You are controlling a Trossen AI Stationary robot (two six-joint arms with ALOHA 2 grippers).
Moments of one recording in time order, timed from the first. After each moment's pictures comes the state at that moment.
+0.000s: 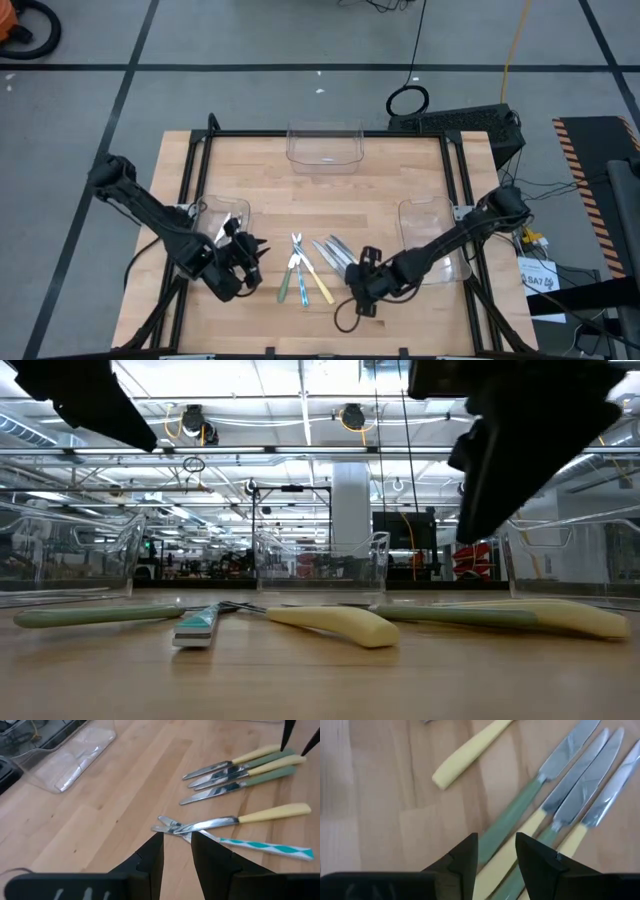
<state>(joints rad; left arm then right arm) -0.70 1.34 0.88 -0.67 -0.81 -0.92 0.53 1.78 1.16 -0.54 0.21 0.69</state>
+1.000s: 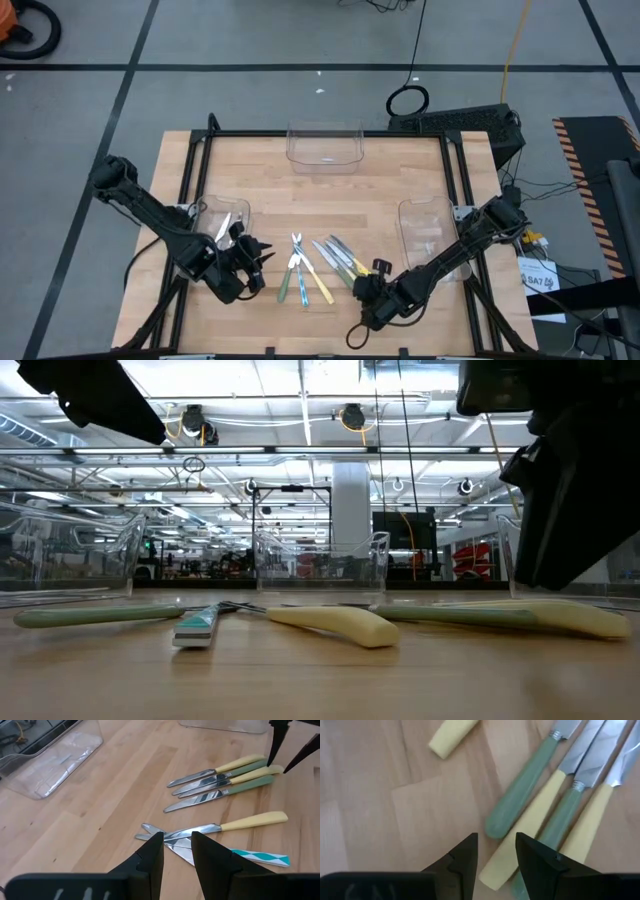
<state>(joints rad) -0.70 1.36 0.88 -0.56 -0.80 -0.87 0.64 1.85 1.16 -0.55 0.32 0.88</state>
